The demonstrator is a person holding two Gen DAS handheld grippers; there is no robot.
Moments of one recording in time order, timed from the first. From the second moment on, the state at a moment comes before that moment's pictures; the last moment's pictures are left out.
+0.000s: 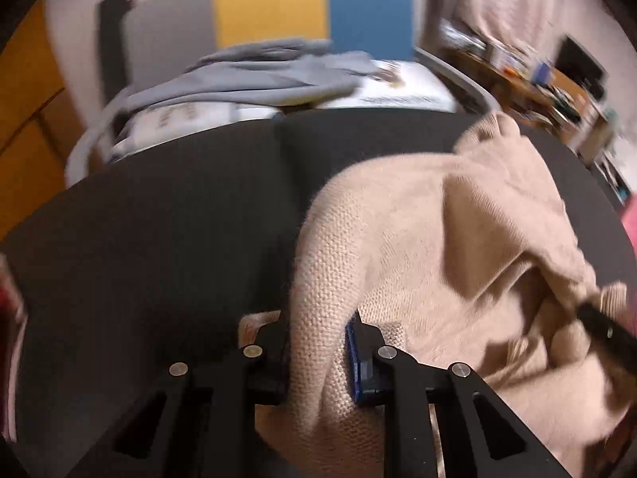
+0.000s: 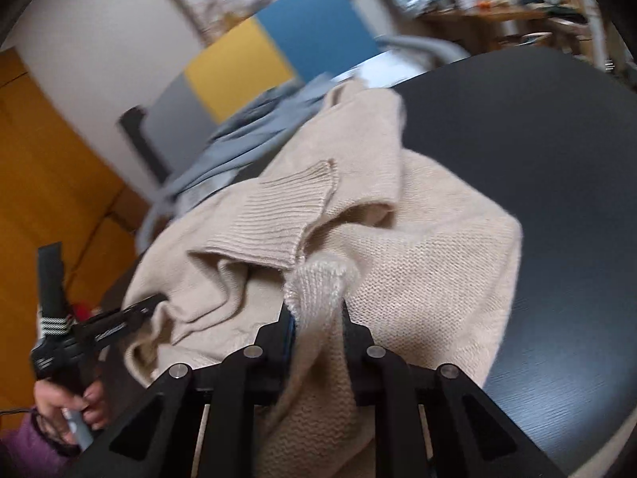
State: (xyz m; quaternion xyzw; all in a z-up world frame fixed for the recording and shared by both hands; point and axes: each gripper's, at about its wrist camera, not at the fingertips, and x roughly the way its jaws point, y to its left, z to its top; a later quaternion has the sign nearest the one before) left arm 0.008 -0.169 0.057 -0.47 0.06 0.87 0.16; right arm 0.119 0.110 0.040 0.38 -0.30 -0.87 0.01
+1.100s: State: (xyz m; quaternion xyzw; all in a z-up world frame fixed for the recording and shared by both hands) left arm 0.012 -0.380 0.003 -0.47 -0.11 0.88 0.02; right arm 0.110 0.071 0.109 0.33 -0.31 -0.88 -0.09
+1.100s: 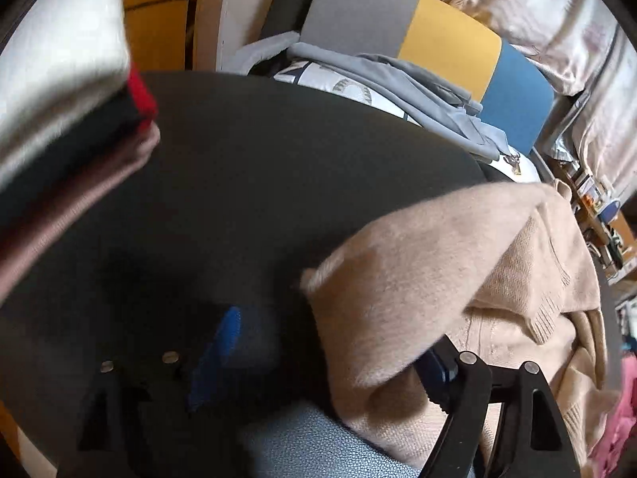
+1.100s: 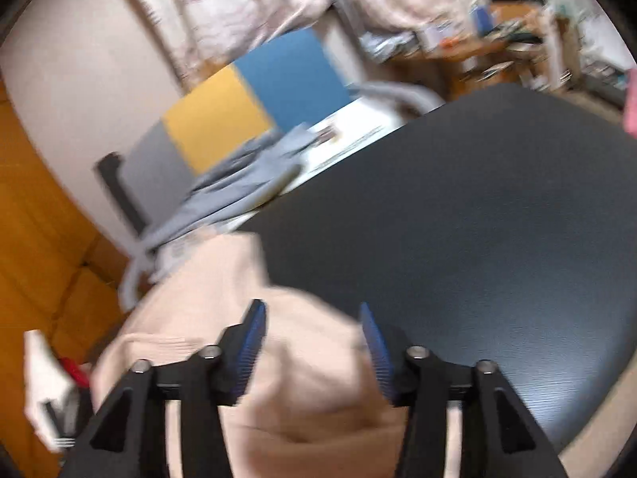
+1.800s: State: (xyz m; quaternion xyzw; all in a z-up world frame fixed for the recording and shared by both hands) left arm 0.050 -0.397 0.004 -0.46 -0.23 0.86 0.07; right arm 0.018 -0.126 0.072 0.45 -0.21 -0.85 0.15
